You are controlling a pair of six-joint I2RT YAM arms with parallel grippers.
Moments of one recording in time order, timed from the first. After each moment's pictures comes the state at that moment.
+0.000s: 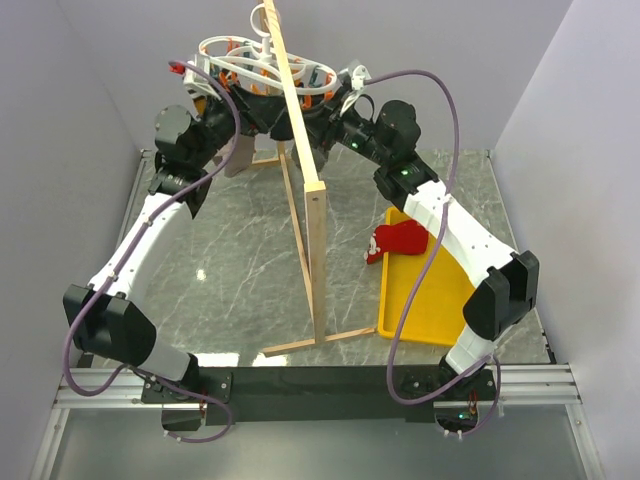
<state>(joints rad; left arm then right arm) -0.28 1.48 1.48 0.33 0.41 -0.71 0.55 1.68 1.68 0.26 -0.49 0.17</state>
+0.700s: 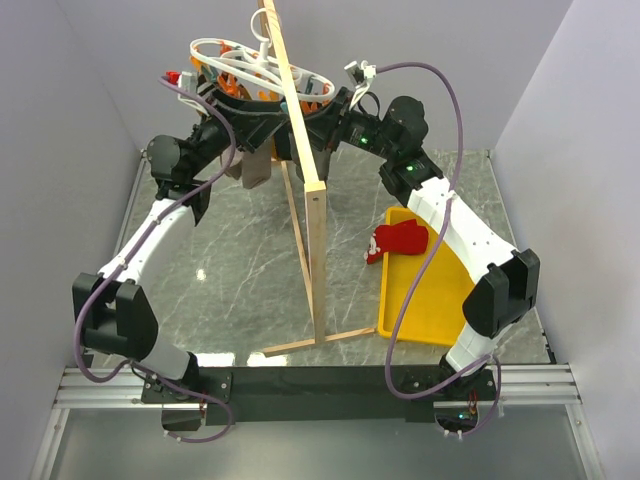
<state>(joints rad) -0.23 1.51 1.31 0.92 0.71 -1.03 0.51 1.69 1.69 0.30 -0.69 0.46</state>
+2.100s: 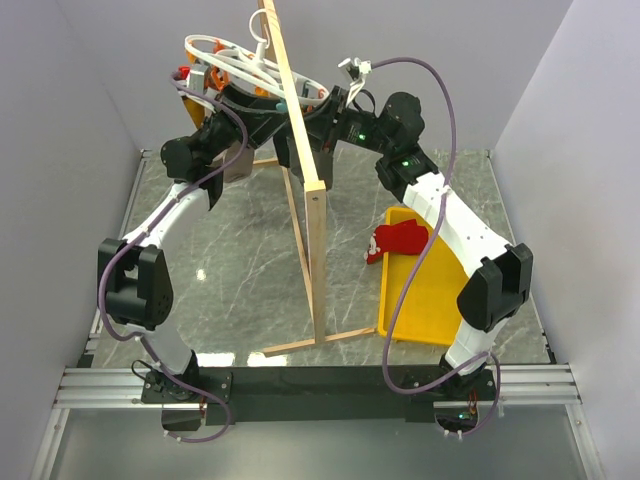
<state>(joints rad) -0.23 1.72 1.42 1.29 0.81 -1.23 0.51 1.74 1.74 0.33 -0.80 0.55</state>
